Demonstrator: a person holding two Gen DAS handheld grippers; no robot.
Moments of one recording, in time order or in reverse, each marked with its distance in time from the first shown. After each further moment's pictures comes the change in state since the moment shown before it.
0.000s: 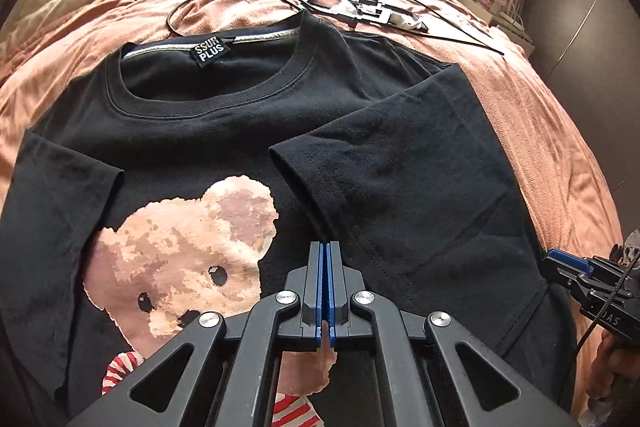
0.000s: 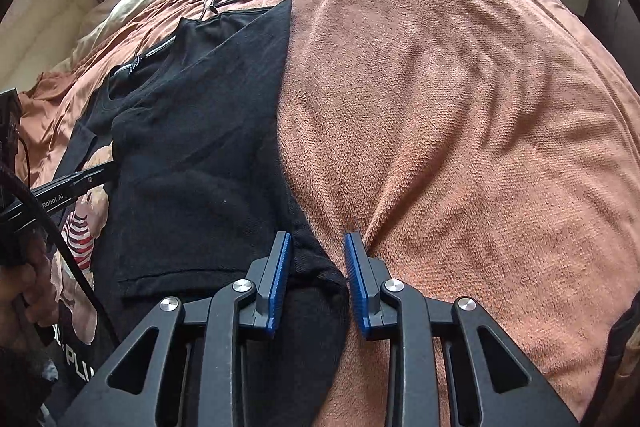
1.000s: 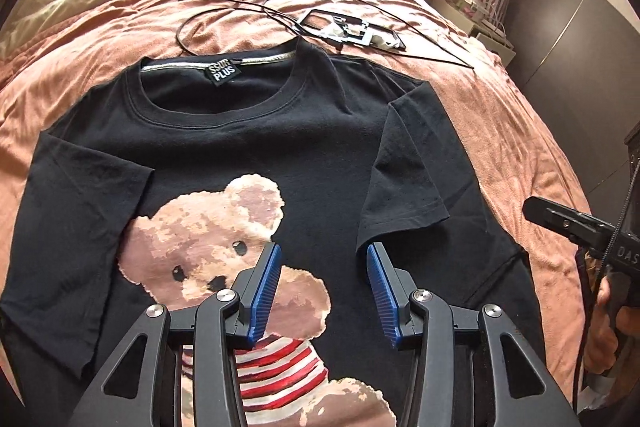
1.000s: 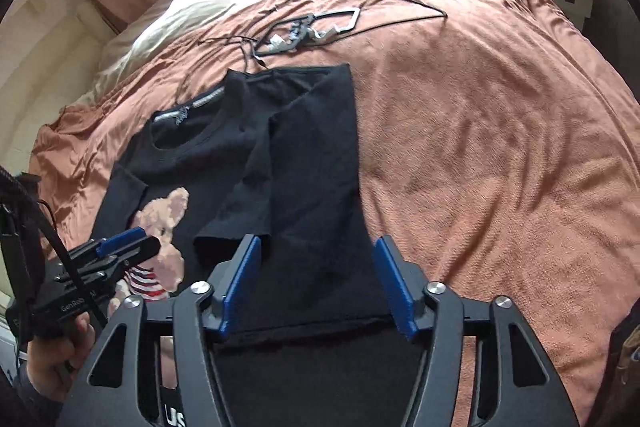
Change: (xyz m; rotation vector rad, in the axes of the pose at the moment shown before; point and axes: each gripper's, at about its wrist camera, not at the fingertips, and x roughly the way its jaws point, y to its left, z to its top) left arm -0.045 0.004 -0.006 0.024 -0.013 -0.060; right arm -0.026 0.023 0.018 0.042 -0.064 0.035
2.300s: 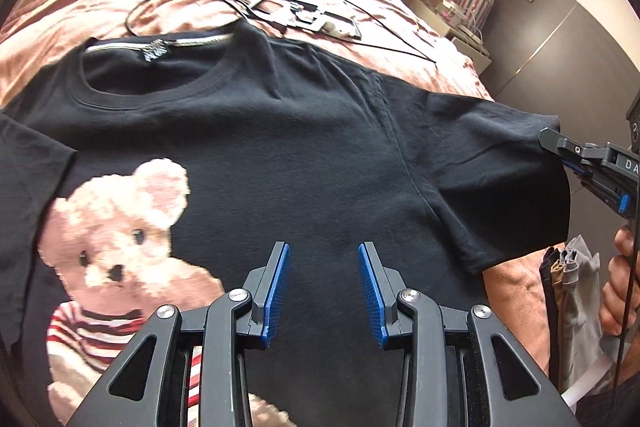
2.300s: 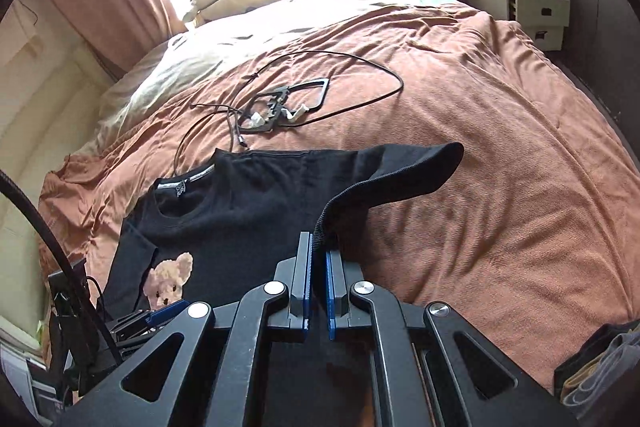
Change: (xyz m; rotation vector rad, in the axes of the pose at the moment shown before) left arm 0.013 -0.036 -0.002 -0.069 0.003 -0.134; right arm -0.083 -0.018 0.033 0.046 -0.153 0.055
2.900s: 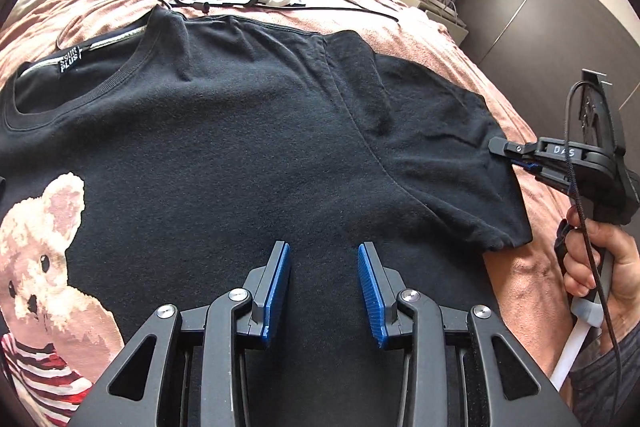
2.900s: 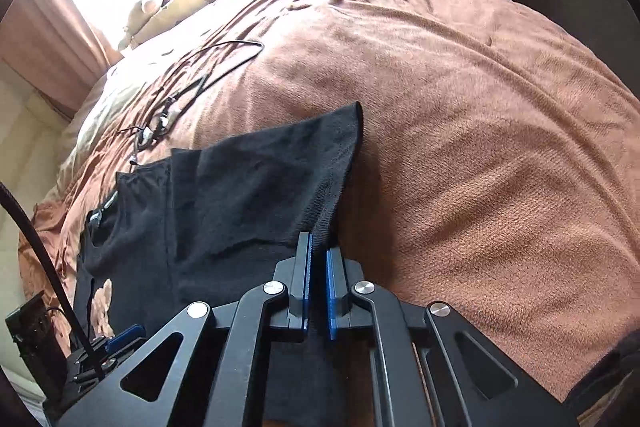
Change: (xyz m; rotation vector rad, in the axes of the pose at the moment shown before) left arm 0.061 -0.043 -0.006 0.128 0.023 -0.038; right arm 0.051 -0.118 -0.013 0.189 -0.003 -0.052
